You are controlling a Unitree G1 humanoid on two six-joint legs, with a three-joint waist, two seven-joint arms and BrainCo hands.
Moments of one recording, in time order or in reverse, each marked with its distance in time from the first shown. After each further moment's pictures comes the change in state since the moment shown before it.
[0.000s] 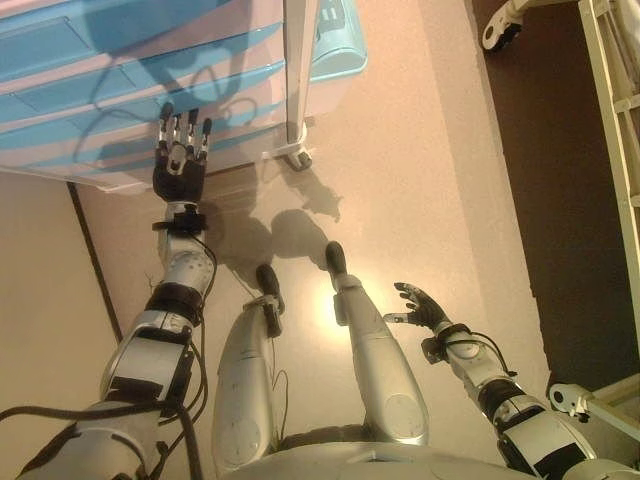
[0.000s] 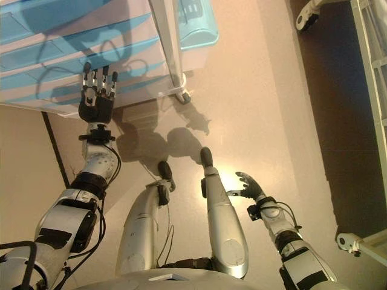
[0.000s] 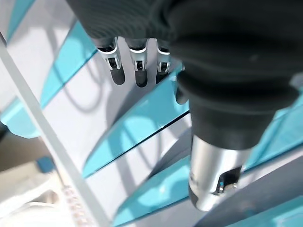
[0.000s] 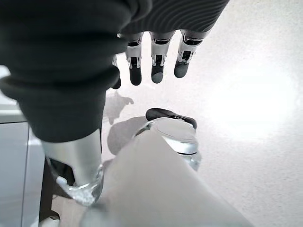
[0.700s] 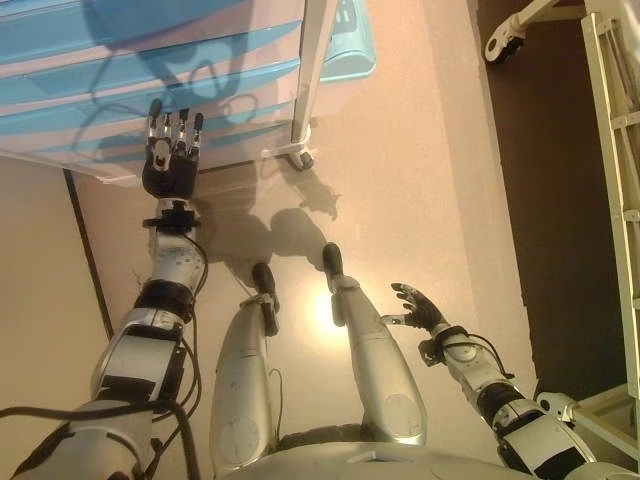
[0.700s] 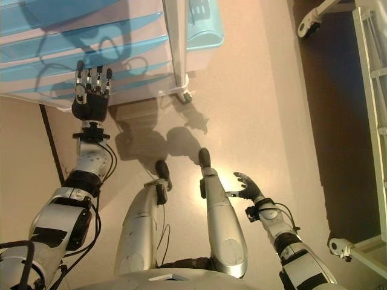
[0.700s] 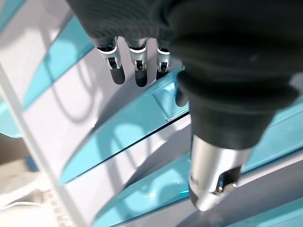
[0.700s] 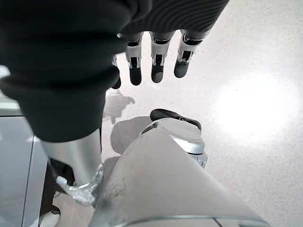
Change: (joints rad) left arm 0.002 0.057 0.017 0.008 0.078 0.100 0.013; right arm 0.013 0.003 0.006 -0.030 0.004 -0.004 -0.017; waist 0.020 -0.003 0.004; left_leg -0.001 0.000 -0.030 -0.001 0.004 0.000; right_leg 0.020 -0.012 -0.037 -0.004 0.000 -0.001
